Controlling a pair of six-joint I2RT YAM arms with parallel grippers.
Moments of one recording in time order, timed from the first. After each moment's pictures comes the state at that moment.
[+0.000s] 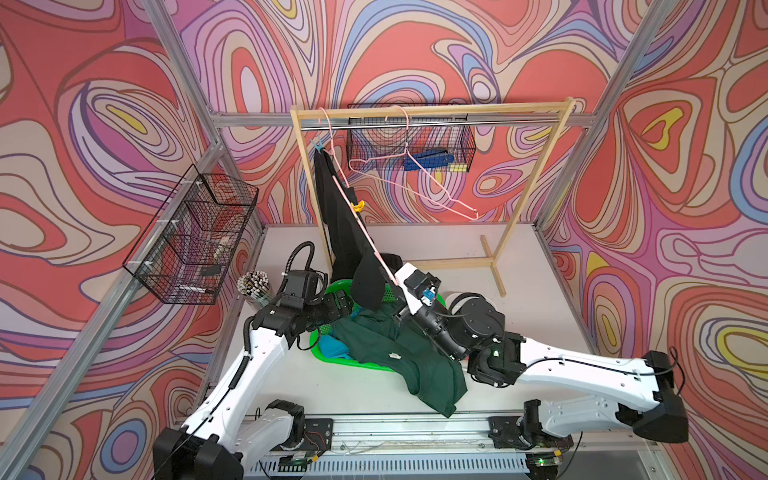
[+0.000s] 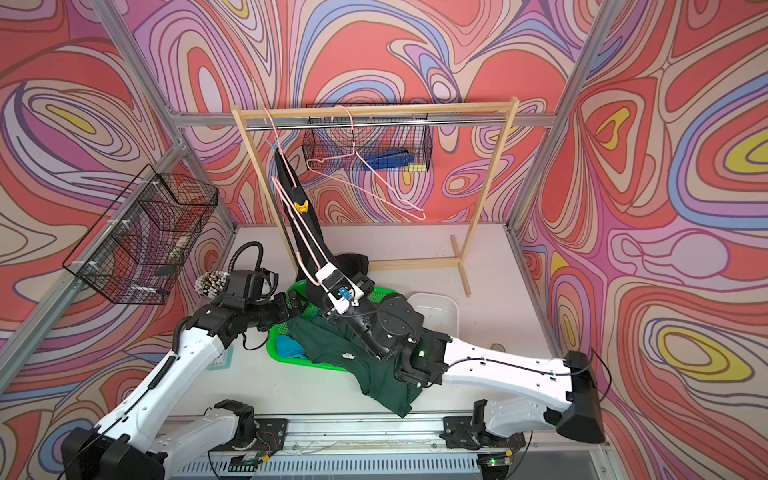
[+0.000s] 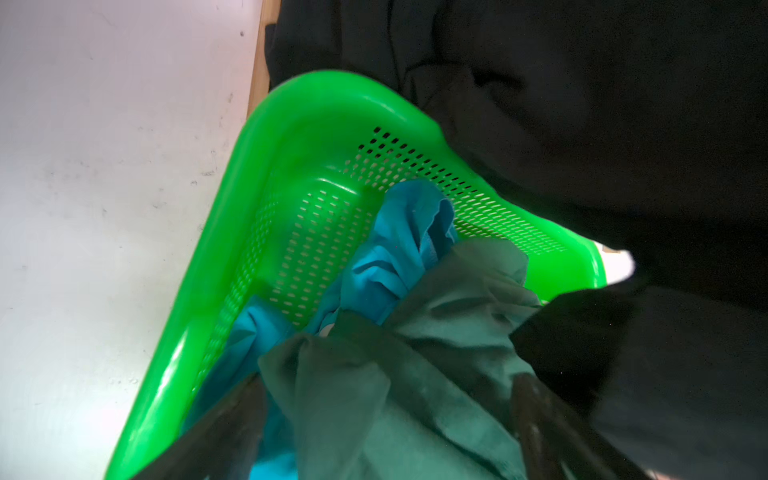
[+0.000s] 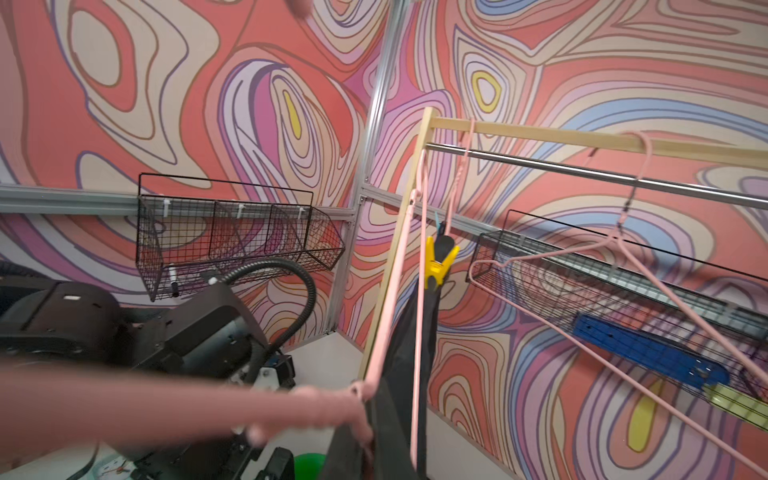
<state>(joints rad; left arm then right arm) -0.25 1.02 0.88 -0.72 0.20 -0.64 1.24 1.21 1.10 0.39 0.50 -0.36</state>
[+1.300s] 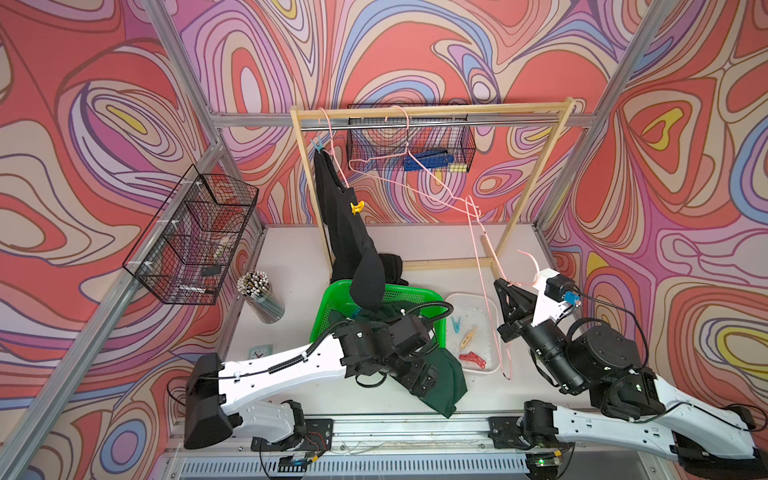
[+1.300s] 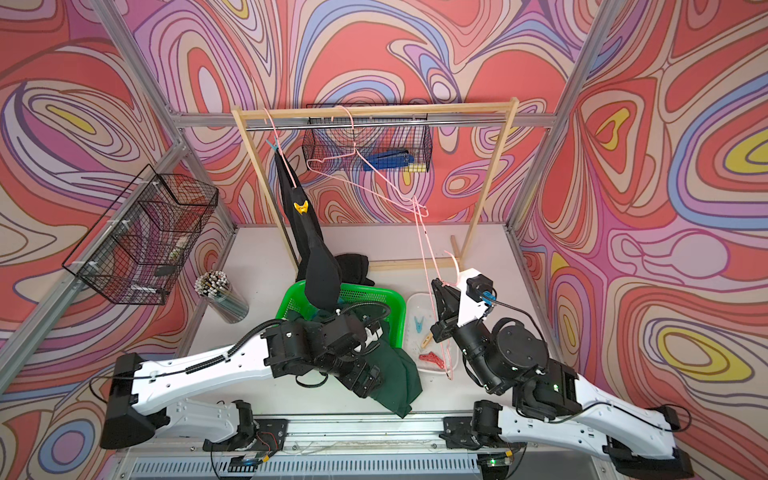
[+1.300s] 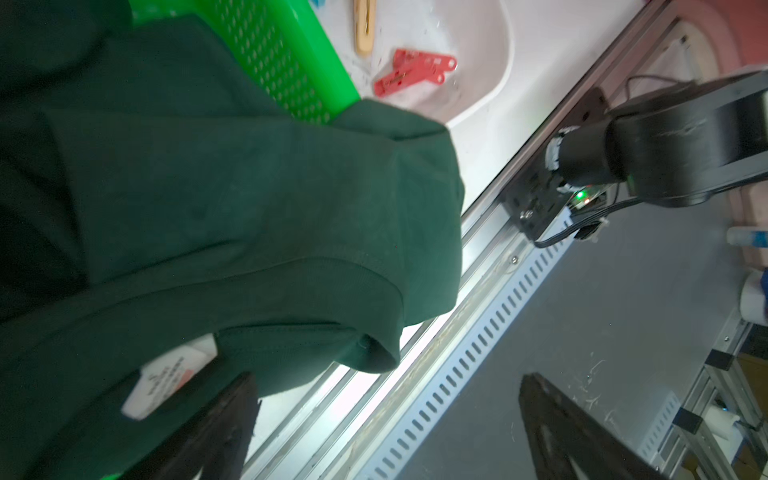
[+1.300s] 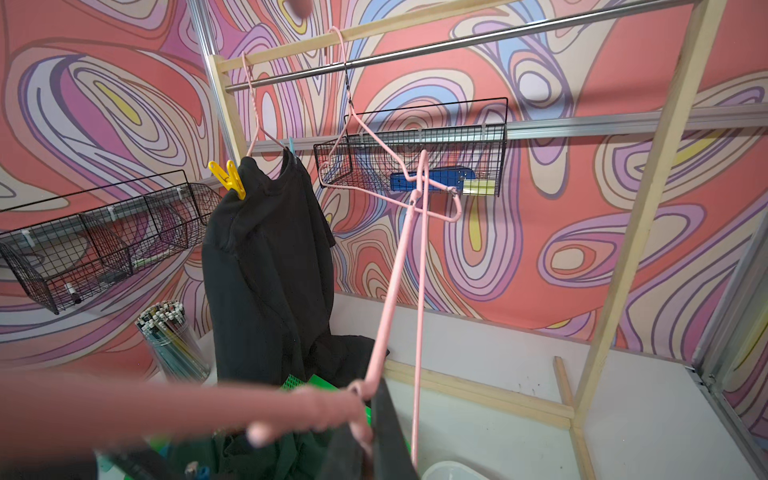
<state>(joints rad) -1.19 1.36 1.14 -0.85 0.11 -0.59 1.24 0.60 0.96 -0.29 0.82 0.02</state>
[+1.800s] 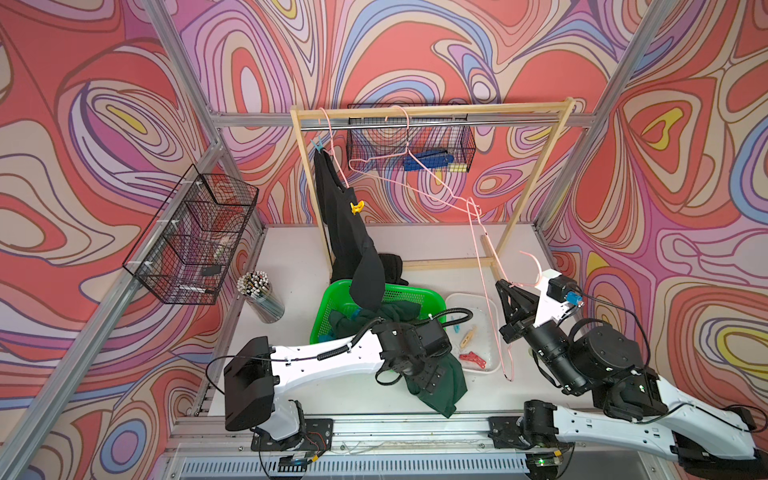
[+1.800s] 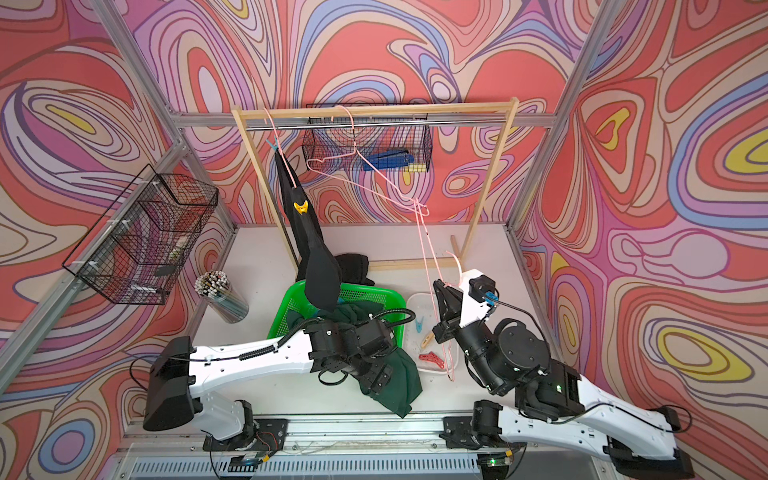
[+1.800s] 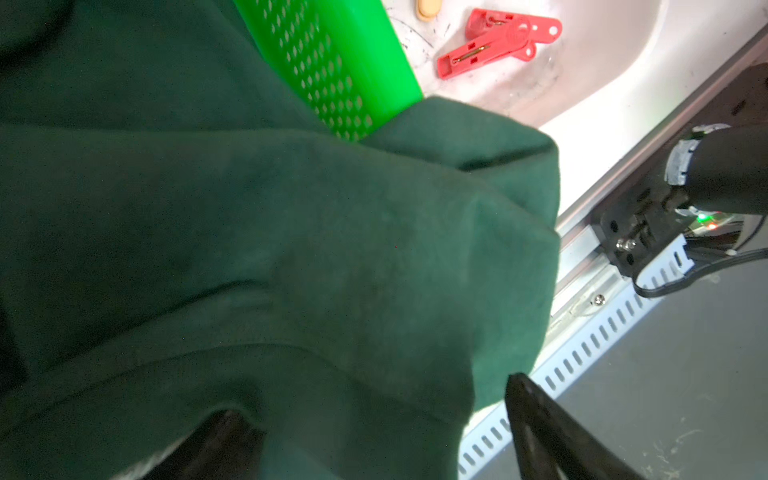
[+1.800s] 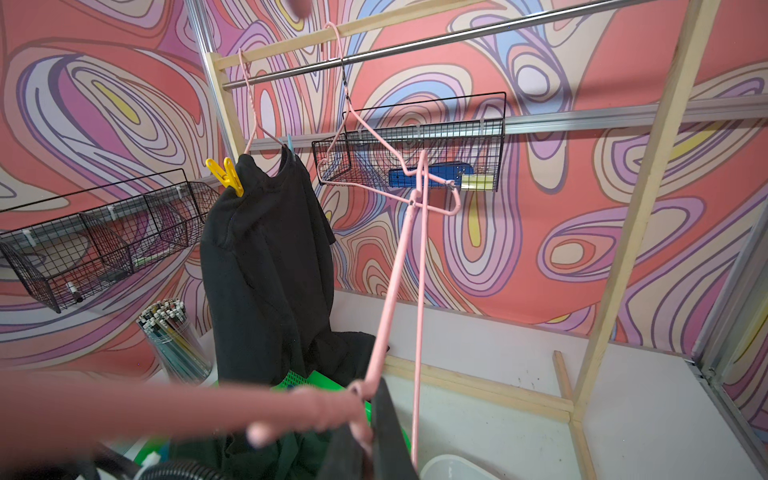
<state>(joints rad) -1.21 1.58 1.24 -0.87 -0.02 -0.61 1.24 0.58 0.96 -0.31 0.82 0.04</state>
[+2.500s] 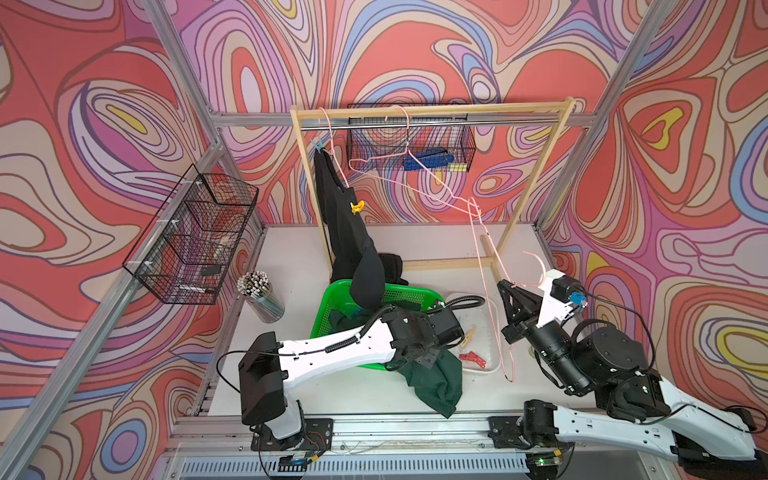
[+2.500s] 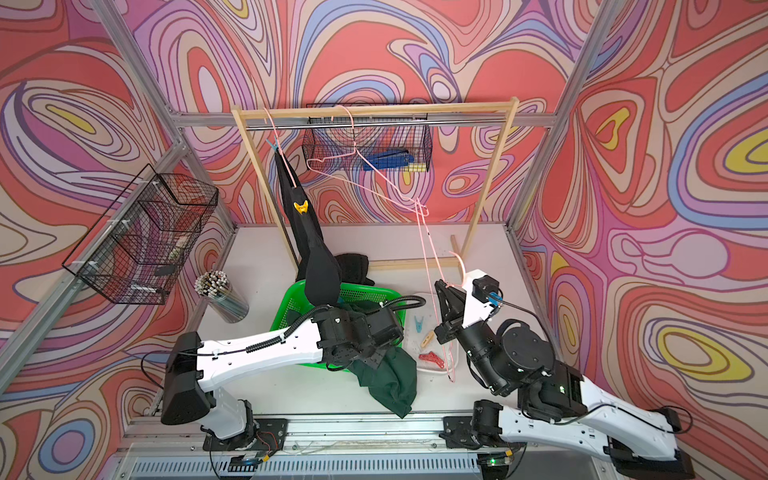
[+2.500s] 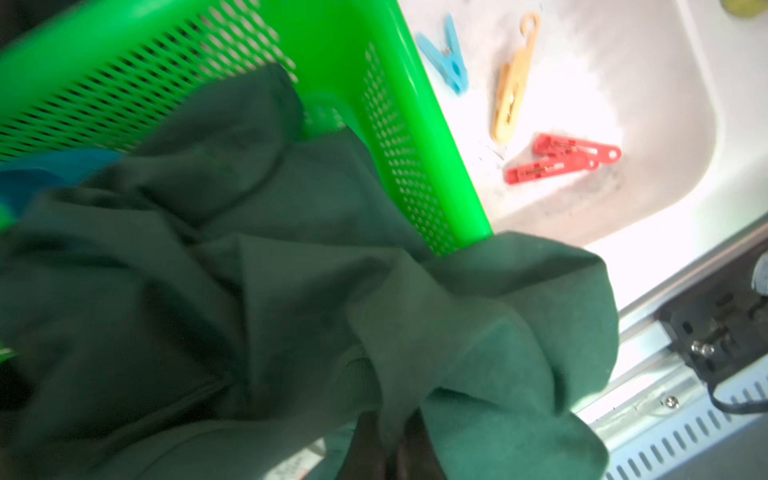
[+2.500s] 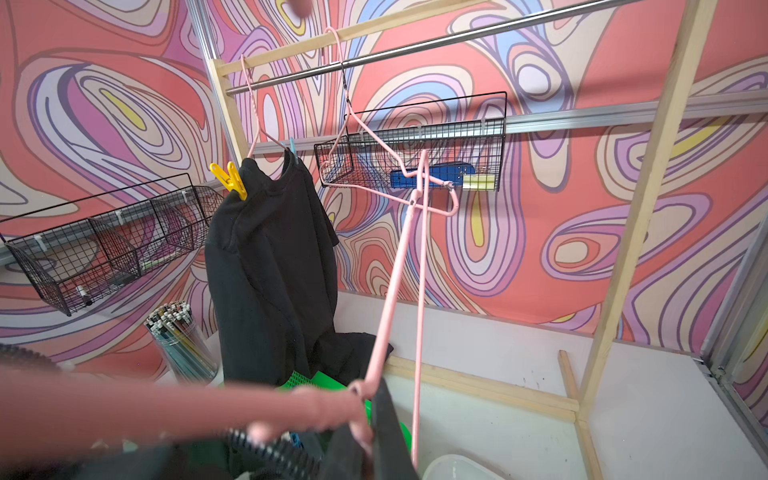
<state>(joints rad) -1.19 1.63 1.46 -1.03 -0.30 -0.60 1.24 0.57 0.96 -0.32 0.81 0.05</state>
